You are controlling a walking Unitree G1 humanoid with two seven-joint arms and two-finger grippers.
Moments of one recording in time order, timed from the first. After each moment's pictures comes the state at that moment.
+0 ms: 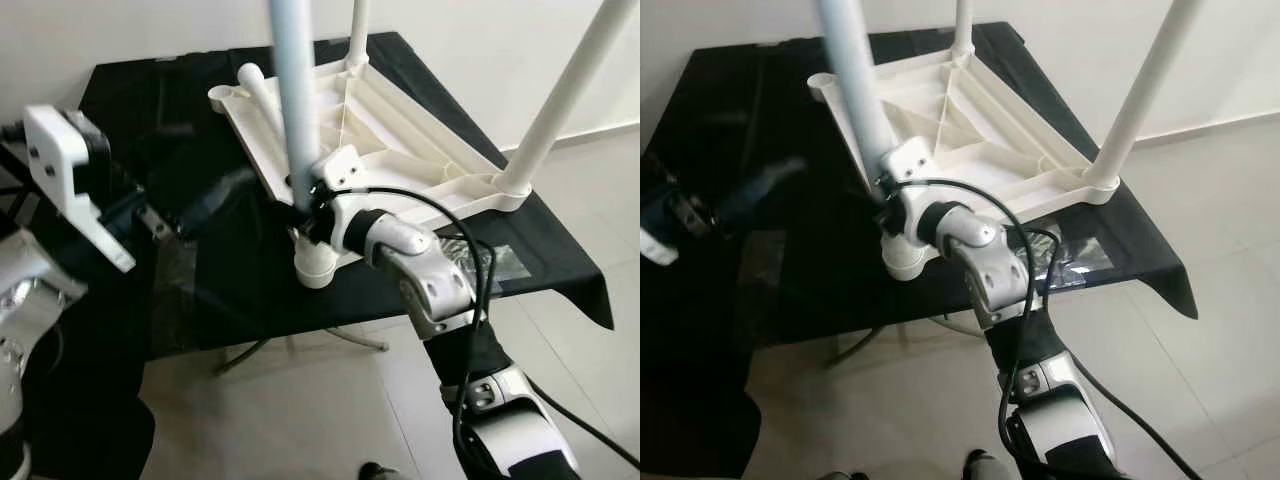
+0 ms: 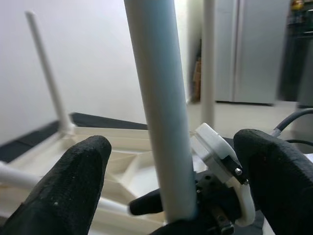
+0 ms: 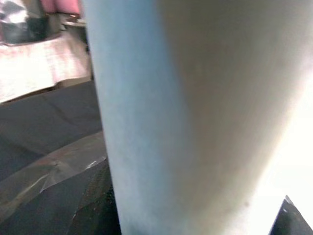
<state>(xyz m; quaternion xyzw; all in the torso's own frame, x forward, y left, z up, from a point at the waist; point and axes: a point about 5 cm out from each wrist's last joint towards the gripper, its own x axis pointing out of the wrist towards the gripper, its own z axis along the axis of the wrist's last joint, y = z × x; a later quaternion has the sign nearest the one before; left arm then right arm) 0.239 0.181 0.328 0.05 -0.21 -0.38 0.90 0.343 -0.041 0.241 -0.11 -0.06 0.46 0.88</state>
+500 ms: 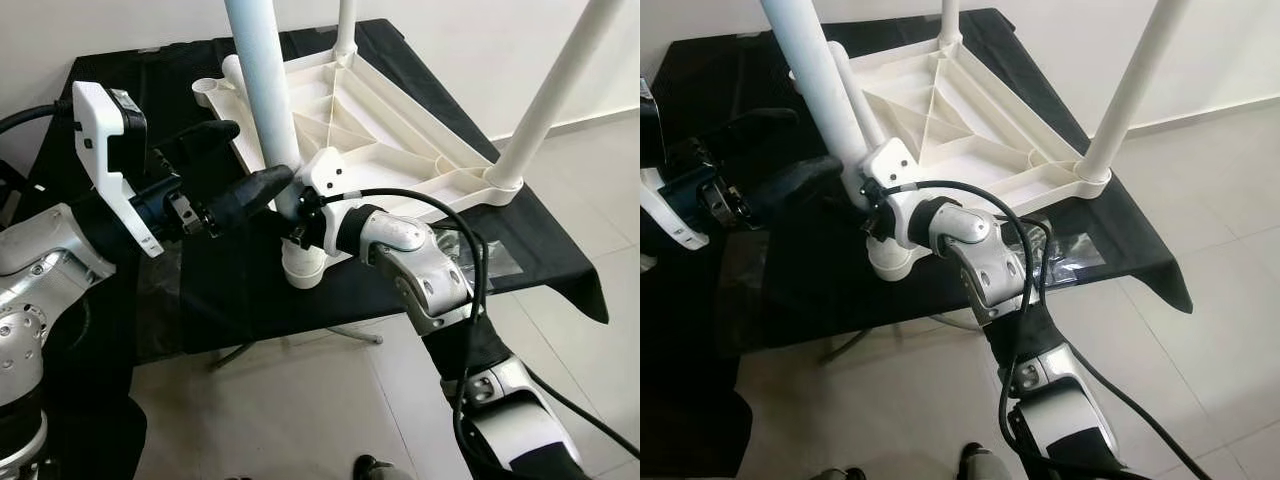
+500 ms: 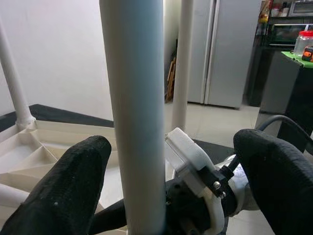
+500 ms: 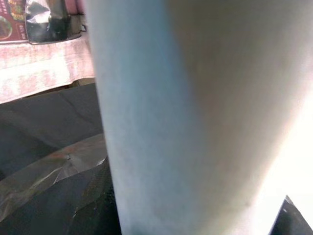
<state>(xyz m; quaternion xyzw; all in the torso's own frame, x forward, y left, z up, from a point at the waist) 0.245 0.168 0.329 0.01 -0.19 -0.43 0.88 0.344 -0.038 0.242 -0.12 -0.07 0.48 0.86</state>
